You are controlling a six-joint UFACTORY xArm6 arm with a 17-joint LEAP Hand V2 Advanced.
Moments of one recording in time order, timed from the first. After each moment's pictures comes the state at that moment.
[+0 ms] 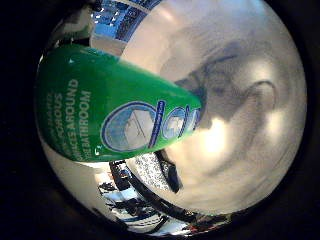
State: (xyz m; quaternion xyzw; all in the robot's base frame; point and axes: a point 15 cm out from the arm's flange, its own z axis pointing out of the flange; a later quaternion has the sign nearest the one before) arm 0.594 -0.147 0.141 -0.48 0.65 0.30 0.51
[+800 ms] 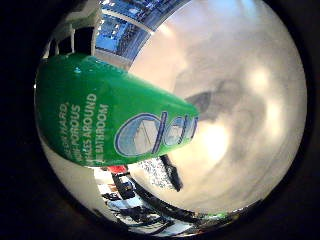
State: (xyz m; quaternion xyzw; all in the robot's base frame) arm 0.576 -0.218 0.217 -0.49 0.65 0.23 0.53
